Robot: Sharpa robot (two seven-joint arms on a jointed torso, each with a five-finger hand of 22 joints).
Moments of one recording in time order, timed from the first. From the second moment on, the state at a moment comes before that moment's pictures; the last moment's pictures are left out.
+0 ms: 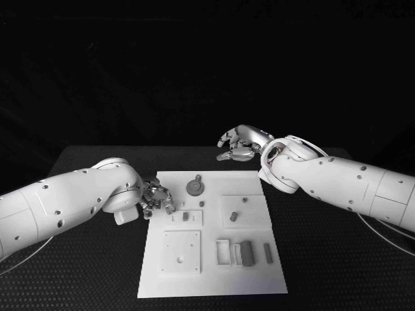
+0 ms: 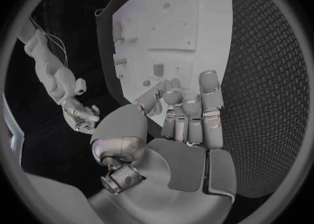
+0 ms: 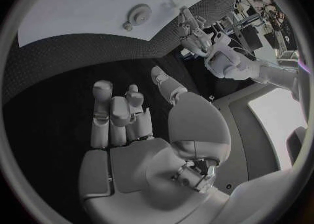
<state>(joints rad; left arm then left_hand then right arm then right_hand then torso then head) 1.33 -0.59 -0.17 1.23 -0.81 0.18 -0.57 0.78 0.16 0.66 -0.28 0.11 1.06 0.04 0.18 0.72 1.26 -0.05 1.07 0.87 1.12 -0.14 1.43 0.73 0.02 1.28 -0.23 0.57 1.31 1.22 -0.66 0.03 1.26 -1.28 -0.37 -0.04 1.00 -0.13 0.53 -0.26 0.04 0.83 0.14 0.22 0.51 1.08 0.05 1.18 1.02 1.18 -0.06 1.51 0.82 0.20 1.16 -0.03 0.92 1.31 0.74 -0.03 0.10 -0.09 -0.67</state>
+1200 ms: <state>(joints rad) 1.33 -0.56 -0.20 1.23 -0.87 0.24 -0.60 0.74 0.13 0.66 -0.28 0.16 1.07 0.04 0.22 0.74 1.27 -0.07 1.07 0.86 1.13 -0.14 1.43 0.72 0.02 1.29 -0.24 0.57 1.31 1.22 -0.66 0.03 1.26 -1.28 -0.37 -0.04 1.00 -0.13 0.53 -0.27 0.04 0.83 0.14 0.22 0.51 1.08 0.05 1.18 1.02 1.18 -0.06 1.51 0.82 0.20 1.16 -0.04 0.92 1.31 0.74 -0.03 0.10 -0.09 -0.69</state>
